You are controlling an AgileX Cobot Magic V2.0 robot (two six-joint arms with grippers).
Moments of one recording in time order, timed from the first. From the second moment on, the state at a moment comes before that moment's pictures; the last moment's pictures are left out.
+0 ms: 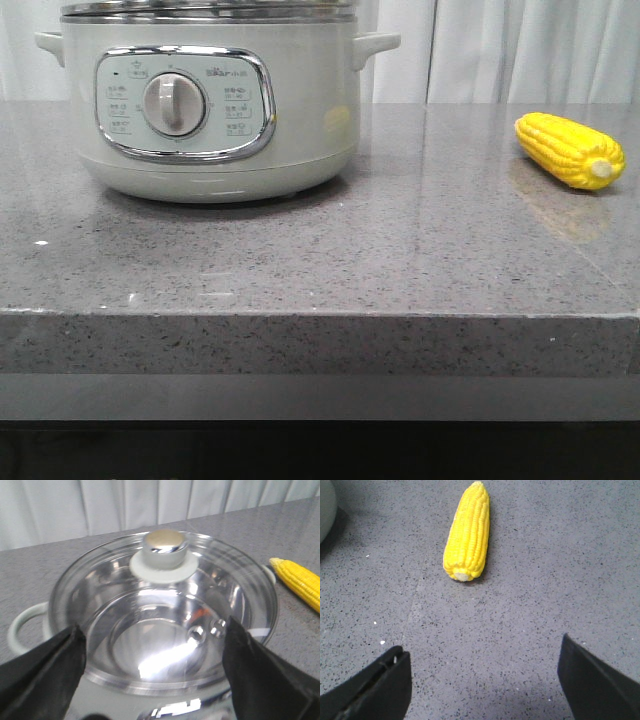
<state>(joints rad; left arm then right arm) -0.47 1.12 -0.98 -0.02 0.26 0.02 0.05 0.73 -0.69 0.05 0.58 0.02</state>
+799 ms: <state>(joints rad) -0.49 1.60 -1.34 -0.11 0.01 0.02 0.05 0.73 -0.69 0.05 0.58 0.02</state>
